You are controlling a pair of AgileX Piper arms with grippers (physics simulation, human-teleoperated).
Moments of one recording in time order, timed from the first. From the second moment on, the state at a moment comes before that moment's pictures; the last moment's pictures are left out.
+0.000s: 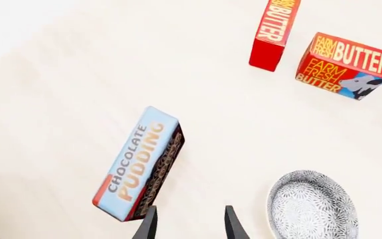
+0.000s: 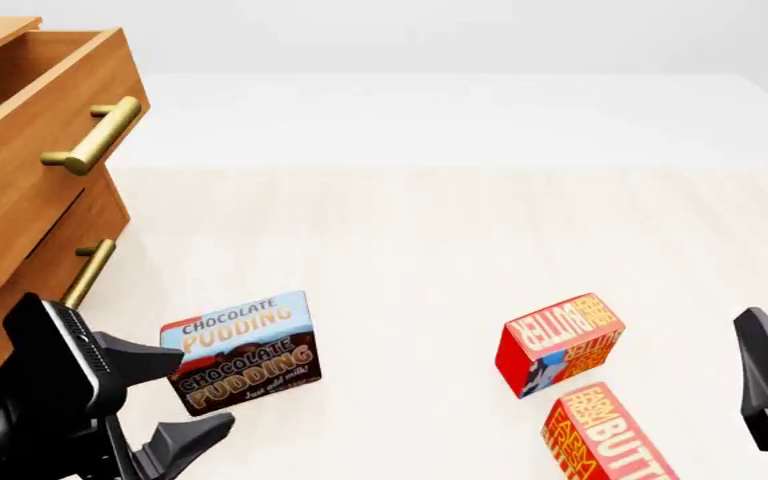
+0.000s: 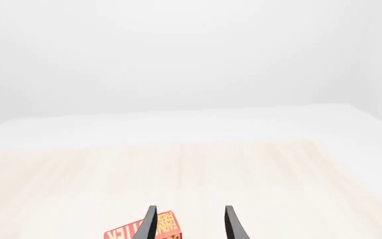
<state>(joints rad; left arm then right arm) -0.72 0.66 -0.36 0.44 0.09 0.00 0.00 0.00 -0.03 0.05</state>
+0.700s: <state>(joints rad) -0.89 0.88 -0.36 0.30 0.00 0.01 0.00 0.00 -0.04 0.06</state>
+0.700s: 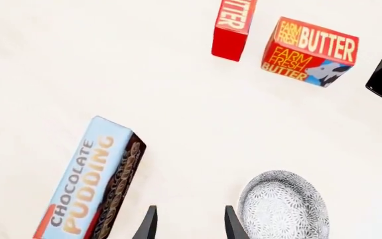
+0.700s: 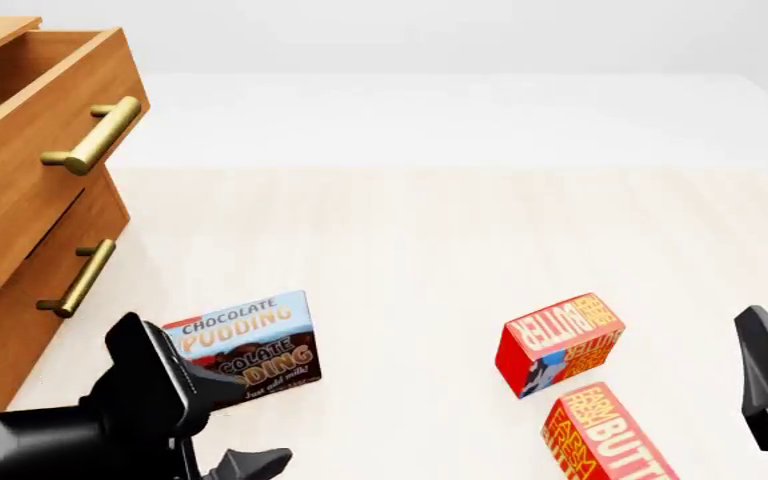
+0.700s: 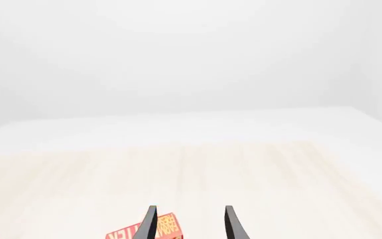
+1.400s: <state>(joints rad) -1.12 1.12 -0.41 0.26 -0.18 0.01 0.00 0.00 -0.04 0.06</state>
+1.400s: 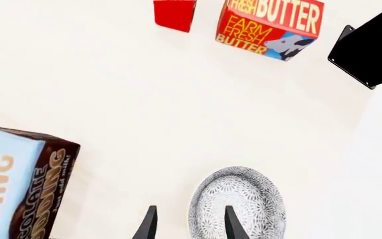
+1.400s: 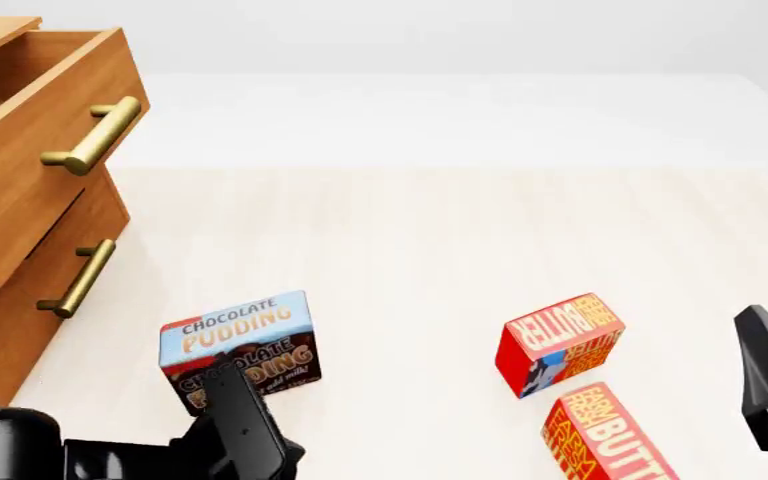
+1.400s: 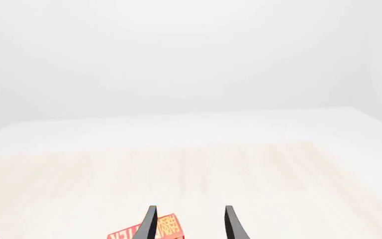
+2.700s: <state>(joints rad) -1.26 1.30 -0.36 0.08 -0.37 0.01 0.00 0.00 -0.04 0.06</state>
